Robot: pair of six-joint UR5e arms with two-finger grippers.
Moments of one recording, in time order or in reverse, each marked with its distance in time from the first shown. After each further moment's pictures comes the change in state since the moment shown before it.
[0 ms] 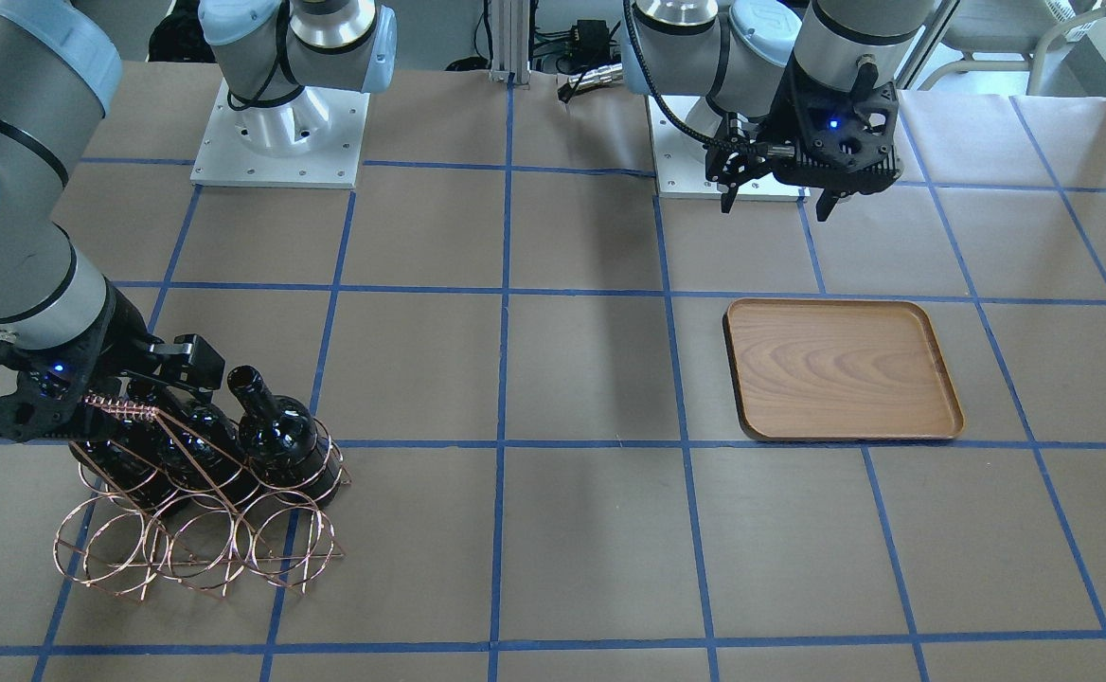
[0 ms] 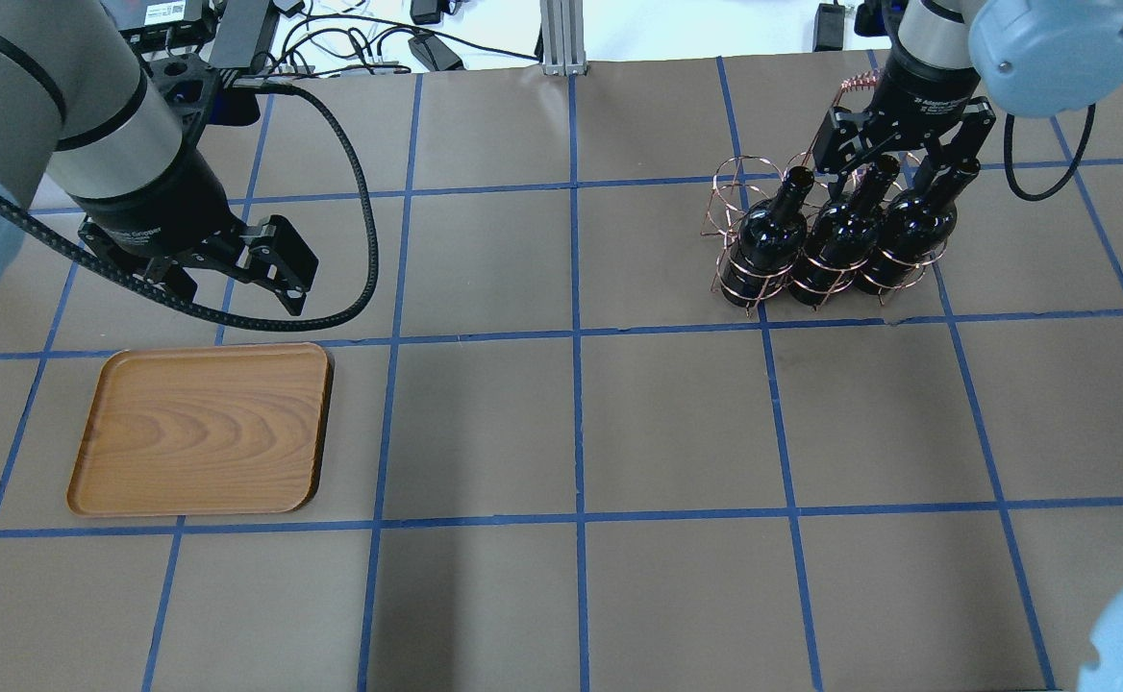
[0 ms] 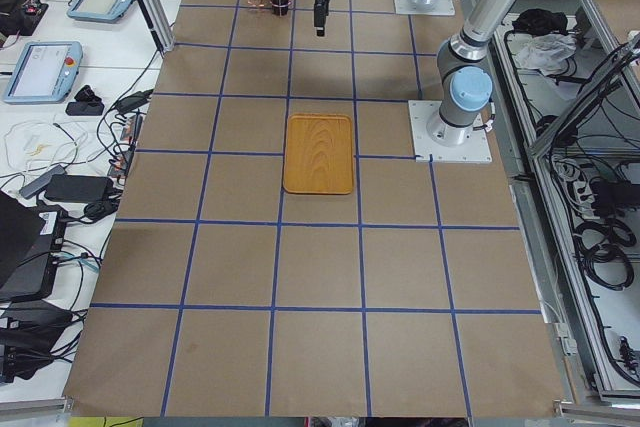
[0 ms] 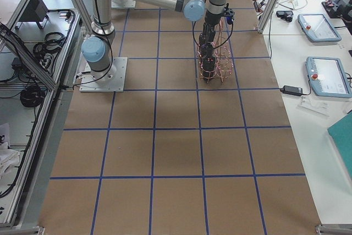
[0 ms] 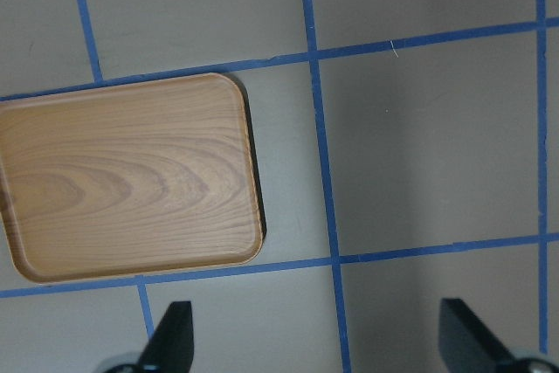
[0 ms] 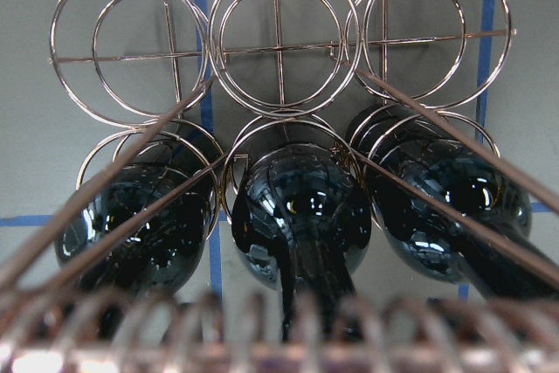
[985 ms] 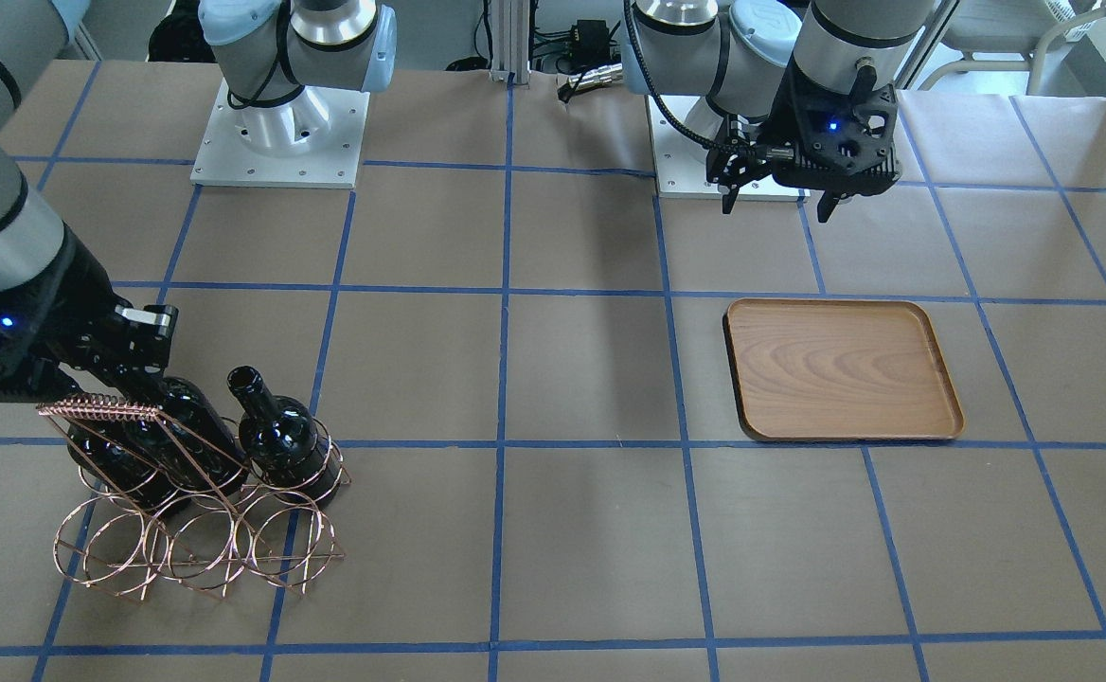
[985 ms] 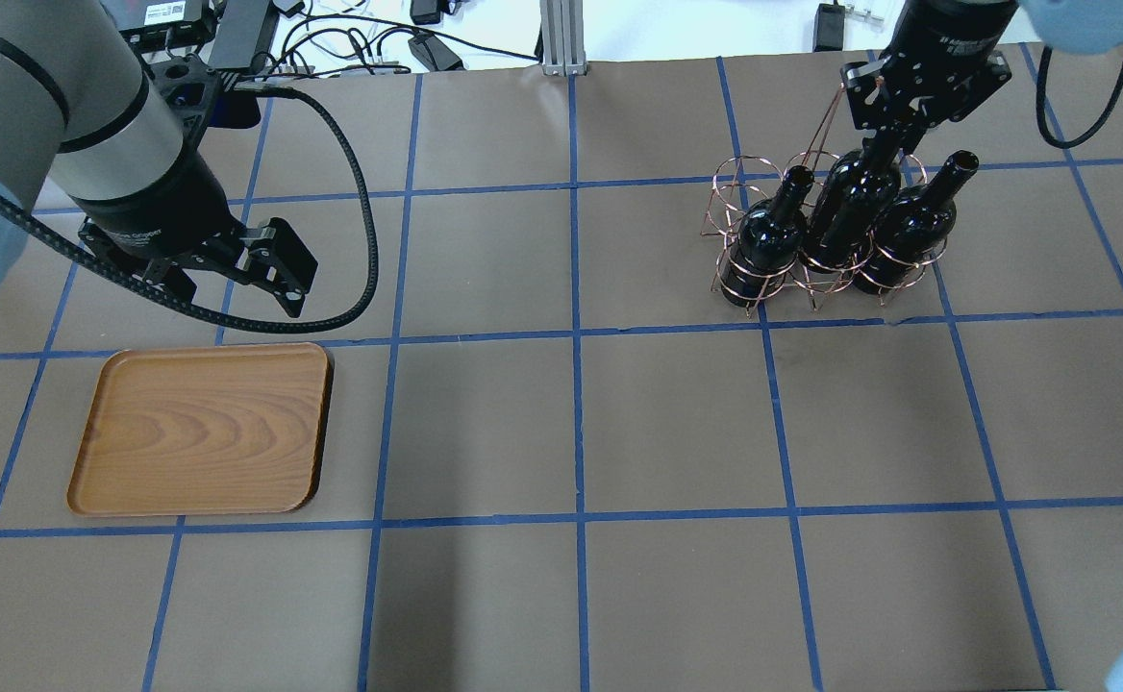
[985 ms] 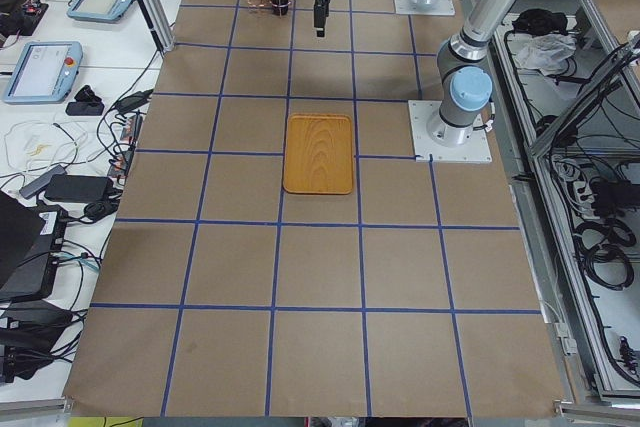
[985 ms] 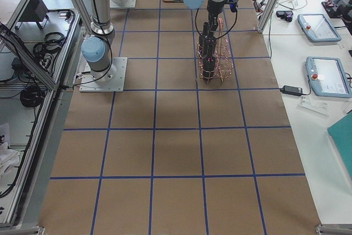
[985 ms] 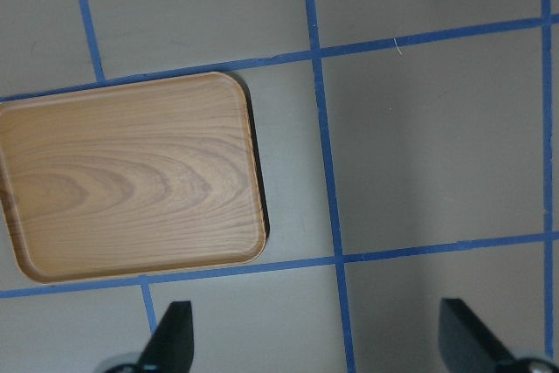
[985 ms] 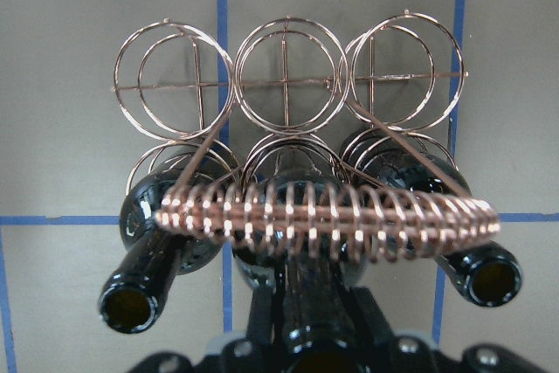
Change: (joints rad) left arm -0.001 -0.001 -0.003 0.001 0.005 0.004; right arm 0.011 -0.043 -0.163 0.159 0.006 -0.004
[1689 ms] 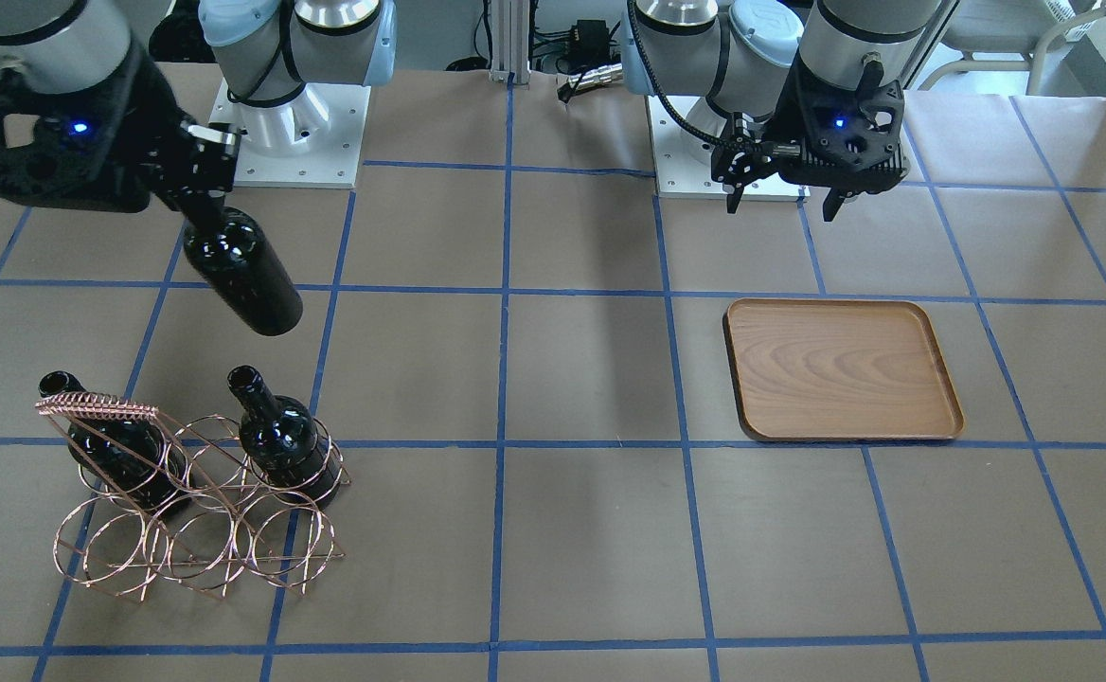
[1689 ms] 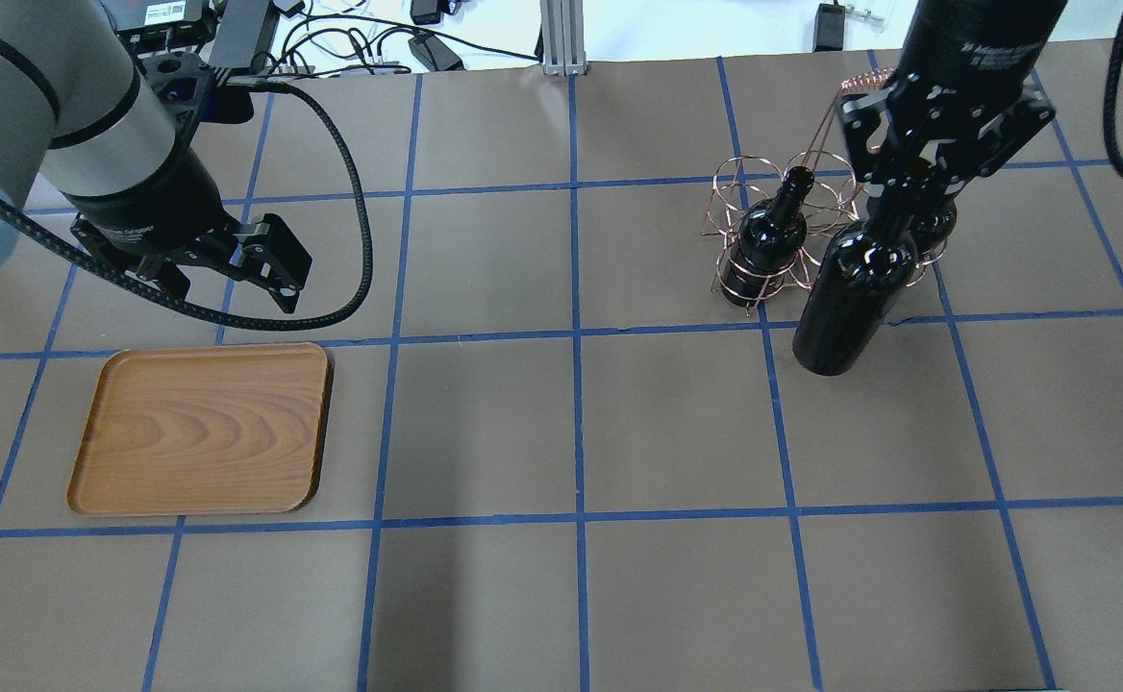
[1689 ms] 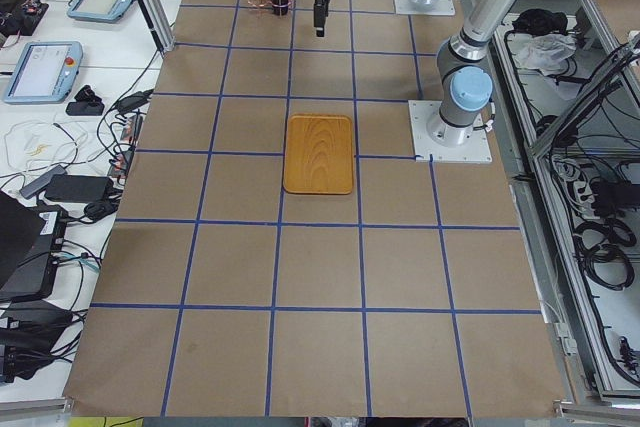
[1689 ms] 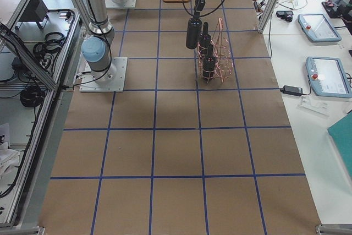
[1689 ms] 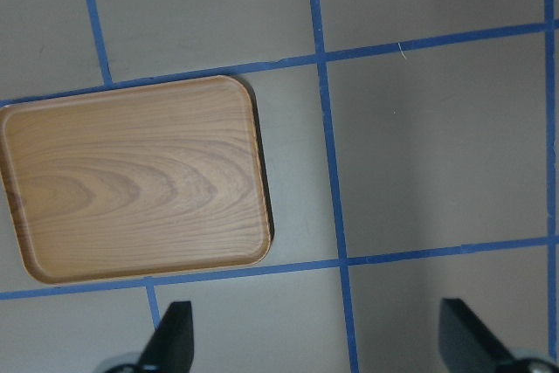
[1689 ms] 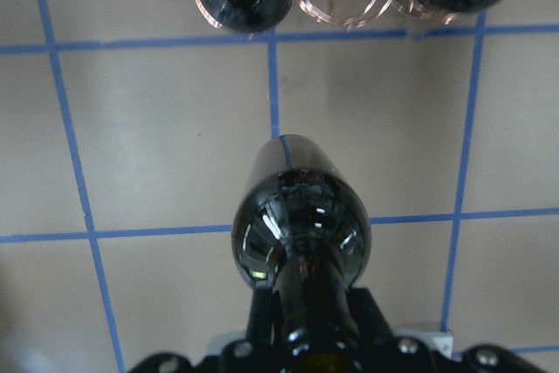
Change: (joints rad) left arm 0.006 0.003 0.005 0.005 0.004 0.016; right arm 0.130 -0.172 0.074 0.278 0.000 0.186
